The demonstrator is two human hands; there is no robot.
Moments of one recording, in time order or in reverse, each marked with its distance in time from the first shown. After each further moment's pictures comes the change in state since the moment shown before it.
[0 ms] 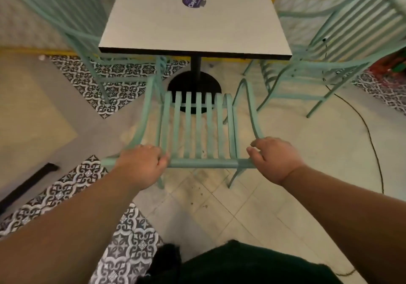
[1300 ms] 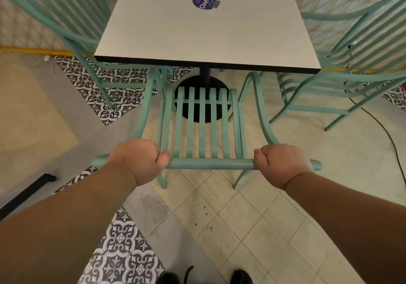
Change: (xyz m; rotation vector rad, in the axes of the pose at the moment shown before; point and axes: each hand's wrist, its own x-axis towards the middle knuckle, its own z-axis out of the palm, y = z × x) left_hand 0.116 -0.034 -0.018 0.016 0.079 -0.006; right_hand 0.131 0.006 0.012 -0.110 0.051 -0.012
